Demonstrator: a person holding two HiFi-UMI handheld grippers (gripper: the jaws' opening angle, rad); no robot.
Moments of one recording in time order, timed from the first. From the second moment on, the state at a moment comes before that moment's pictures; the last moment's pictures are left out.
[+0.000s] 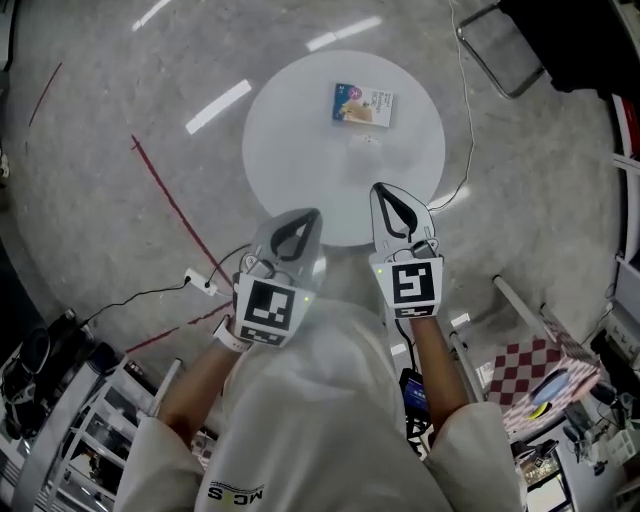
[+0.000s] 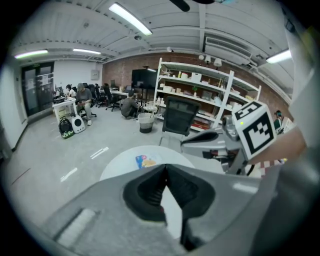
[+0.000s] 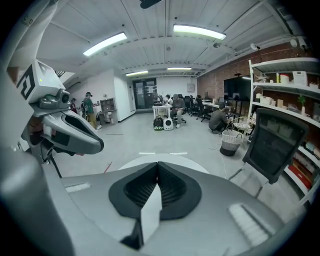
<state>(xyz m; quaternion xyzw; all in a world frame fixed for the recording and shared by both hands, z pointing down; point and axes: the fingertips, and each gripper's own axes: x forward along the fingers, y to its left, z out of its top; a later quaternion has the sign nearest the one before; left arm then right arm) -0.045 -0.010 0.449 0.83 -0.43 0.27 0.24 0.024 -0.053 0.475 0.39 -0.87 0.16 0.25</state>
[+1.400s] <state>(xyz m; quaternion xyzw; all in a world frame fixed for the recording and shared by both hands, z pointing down) -0.038 -0.053 0.547 0.81 -0.43 0.27 0.29 0.012 -0.118 0.636 0.36 -0.85 0.19 0.33</state>
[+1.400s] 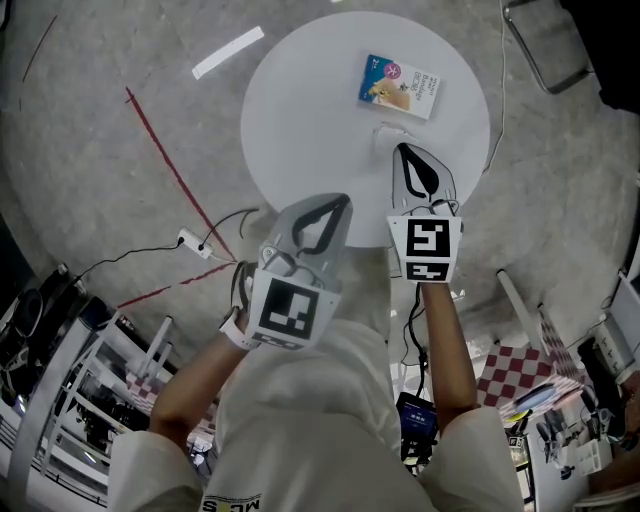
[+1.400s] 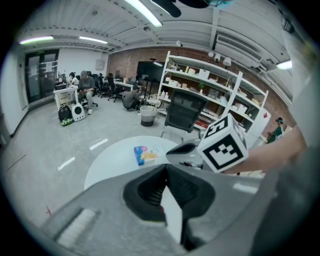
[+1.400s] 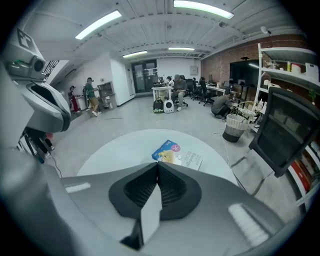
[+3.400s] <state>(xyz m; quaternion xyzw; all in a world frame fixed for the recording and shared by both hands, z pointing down) -0.037 -0.001 0.400 0.83 -0.45 0.24 0.21 0.040 -0.036 0.450 0.38 -0.87 0.14 0.27</state>
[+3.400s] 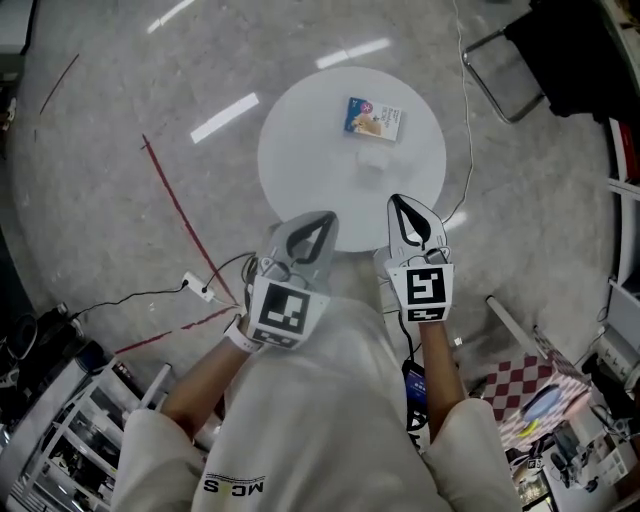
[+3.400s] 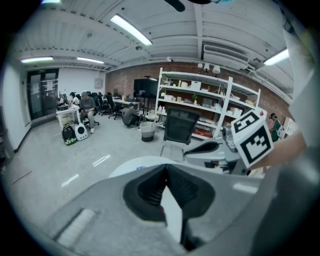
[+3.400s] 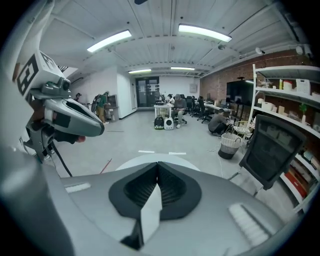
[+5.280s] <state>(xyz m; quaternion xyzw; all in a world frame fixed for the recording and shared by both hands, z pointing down) 0.000 0.059 0.270 0.85 -0.49 0.16 0.12 0.096 0.061 0.283 0.39 -0.91 0.08 0.15</state>
